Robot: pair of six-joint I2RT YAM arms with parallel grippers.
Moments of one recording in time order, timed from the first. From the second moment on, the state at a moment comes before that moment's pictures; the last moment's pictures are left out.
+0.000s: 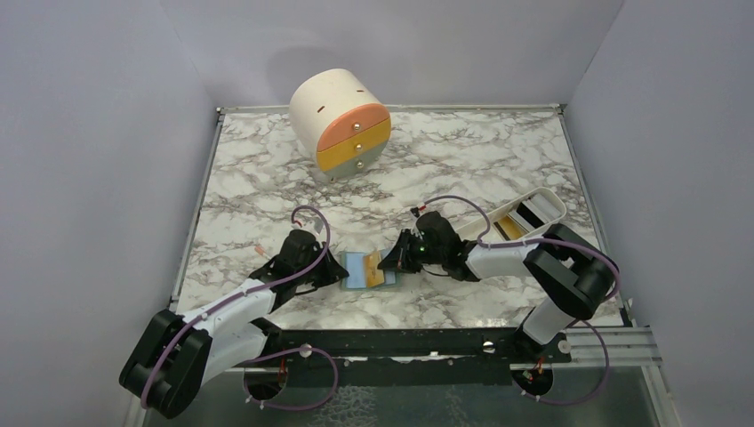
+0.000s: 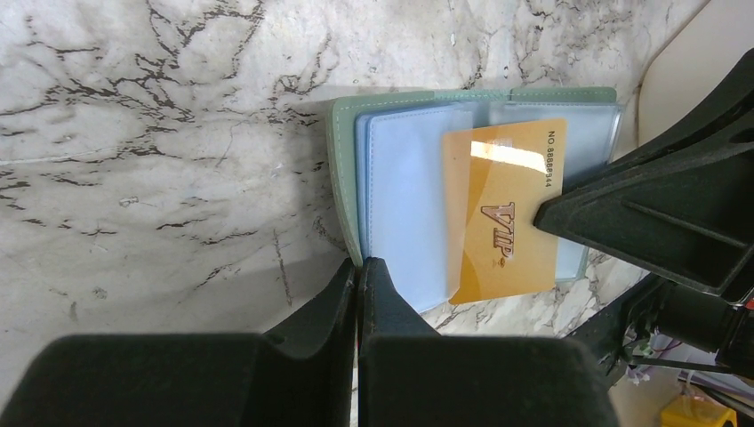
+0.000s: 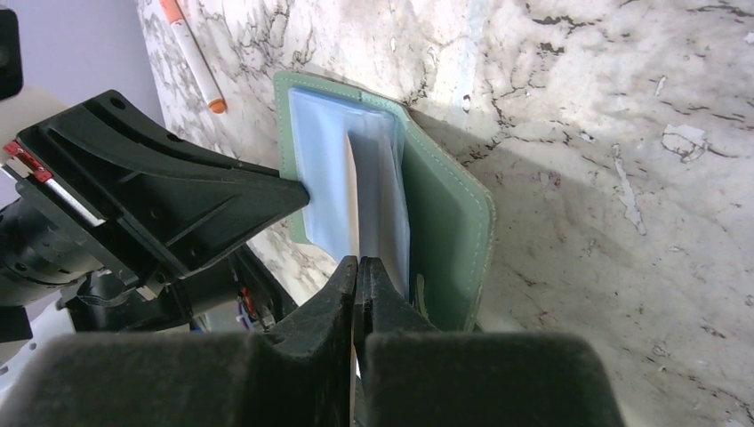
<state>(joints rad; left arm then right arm) -0.52 1.01 0.24 0.01 0.22 -0.78 0.83 1.62 0.60 0.39 -0.30 1.03</state>
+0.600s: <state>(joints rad) -0.52 1.01 0.21 0.06 0.23 -0.82 0.83 1.66 0.60 0.42 -0.27 1.06</state>
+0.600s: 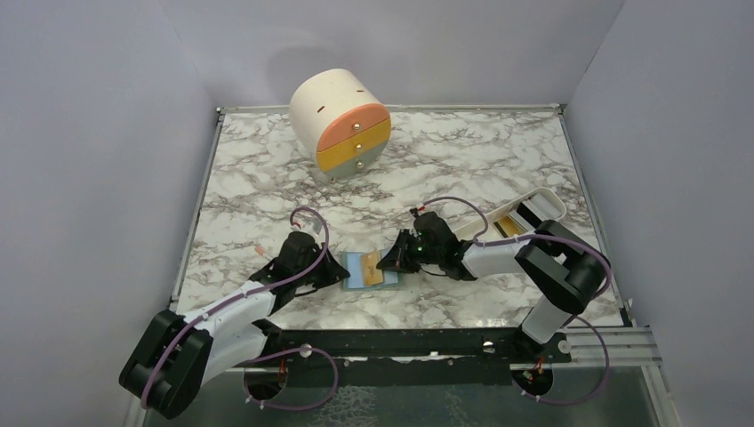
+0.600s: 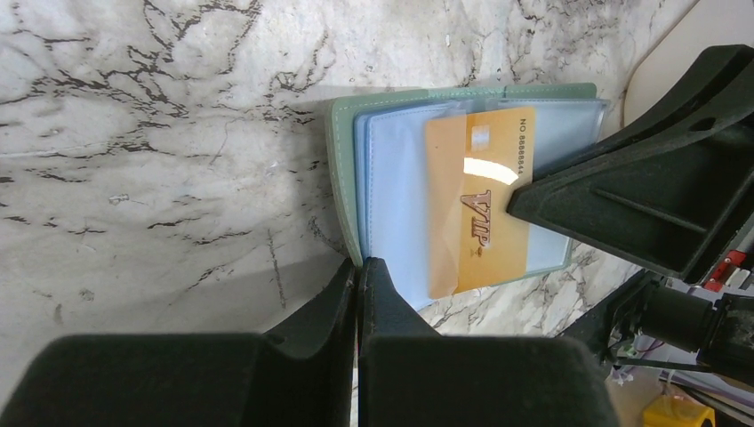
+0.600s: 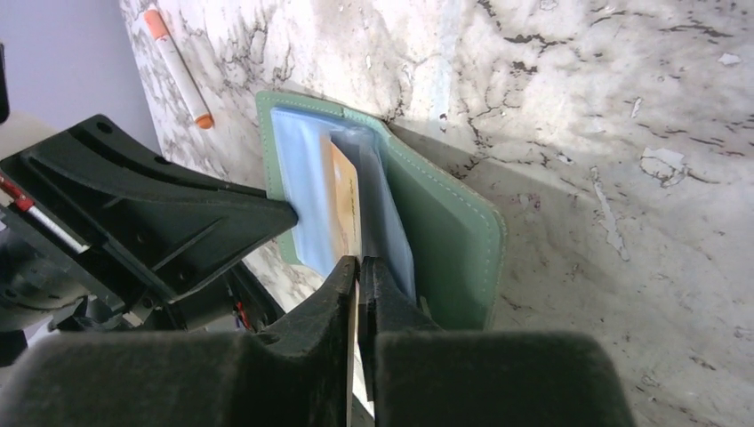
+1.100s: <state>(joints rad) -0.52 1.01 0.20 0.10 0.25 -0.85 0.88 1.68 0.73 0.21 -0.16 0.97</state>
